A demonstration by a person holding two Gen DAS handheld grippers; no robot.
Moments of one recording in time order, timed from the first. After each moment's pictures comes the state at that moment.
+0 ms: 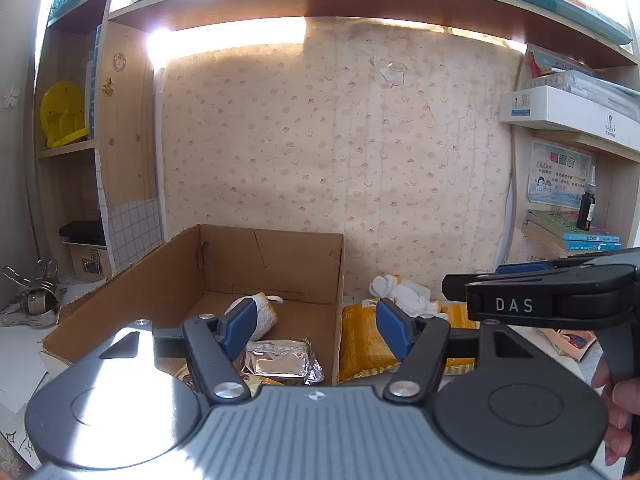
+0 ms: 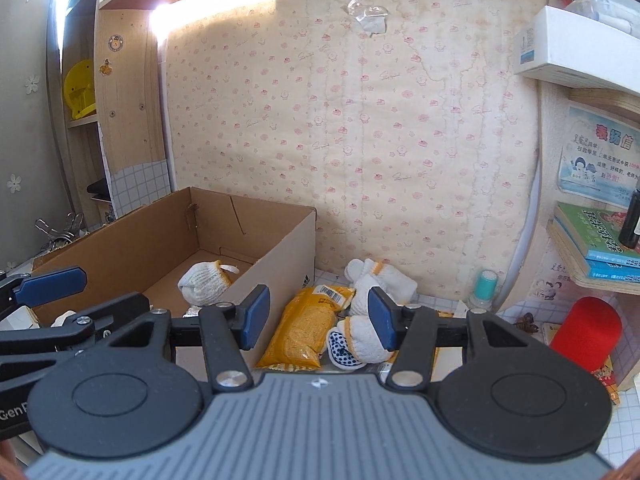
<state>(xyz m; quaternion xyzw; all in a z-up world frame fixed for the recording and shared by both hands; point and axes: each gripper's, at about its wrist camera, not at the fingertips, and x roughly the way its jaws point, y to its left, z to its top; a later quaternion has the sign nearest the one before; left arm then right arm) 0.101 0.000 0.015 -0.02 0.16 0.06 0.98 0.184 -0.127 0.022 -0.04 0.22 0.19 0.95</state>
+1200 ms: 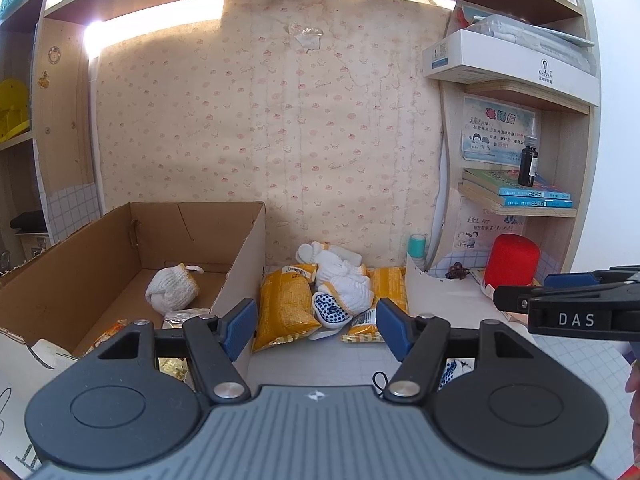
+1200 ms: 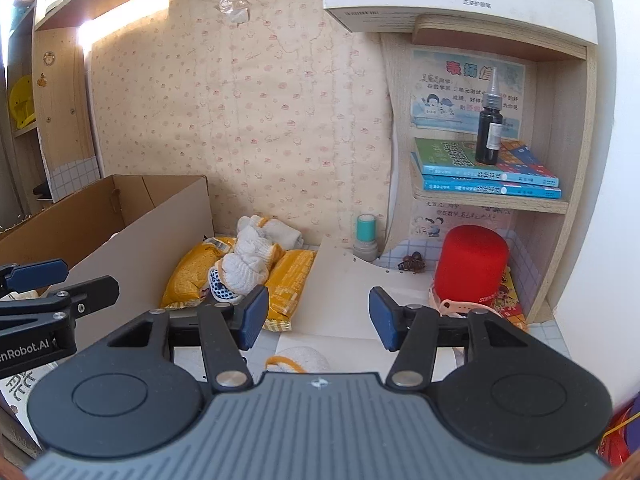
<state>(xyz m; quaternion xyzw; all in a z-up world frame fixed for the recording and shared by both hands) 0.106 -0.065 -0.007 0.00 0.19 0.01 0.98 0.146 -0.243 -0.009 0.00 0.24 0.10 0.97</state>
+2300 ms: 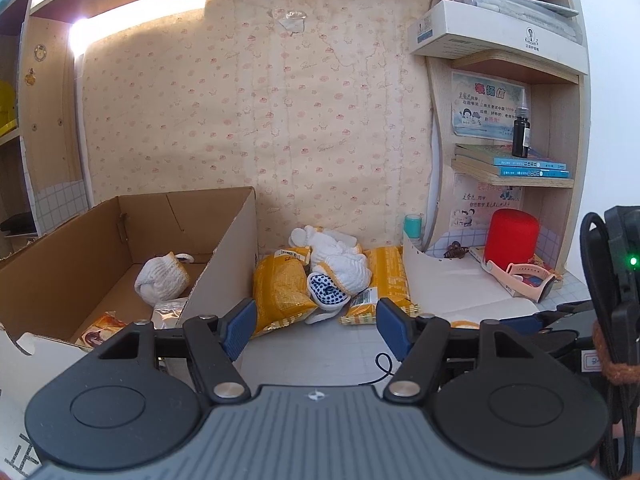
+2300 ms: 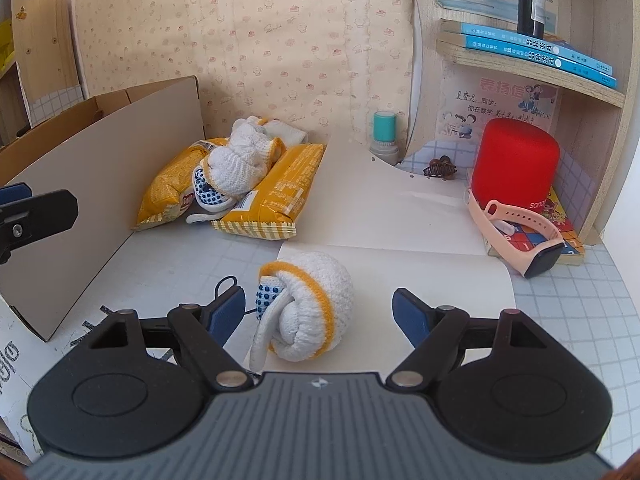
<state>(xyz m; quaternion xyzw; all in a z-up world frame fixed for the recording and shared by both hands) 0.110 -0.066 -0.030 0.02 0.19 -0.01 0.98 0.180 -0.222 -0.089 -0.01 0.33 0.11 0.94</state>
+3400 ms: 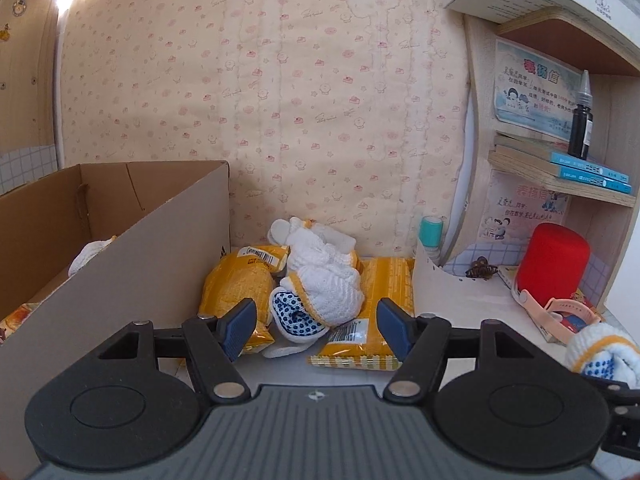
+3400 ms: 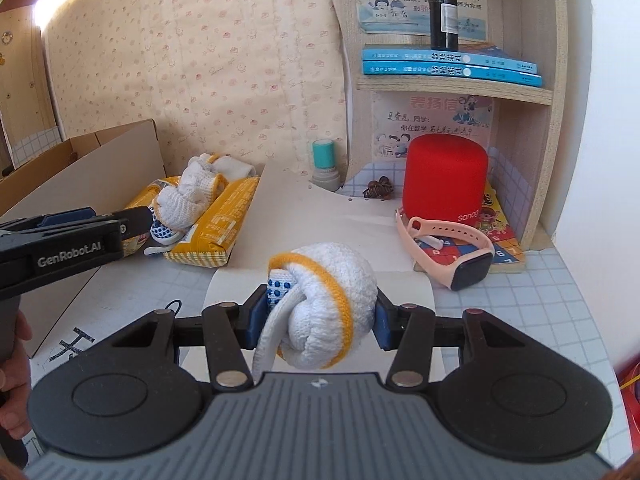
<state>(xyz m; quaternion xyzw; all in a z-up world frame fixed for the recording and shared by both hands) 0.211 -0.095 -0.061 -0.03 0.21 0.04 0.98 0.172 -0.282 -0.076 0.02 0.29 0.09 0.95</state>
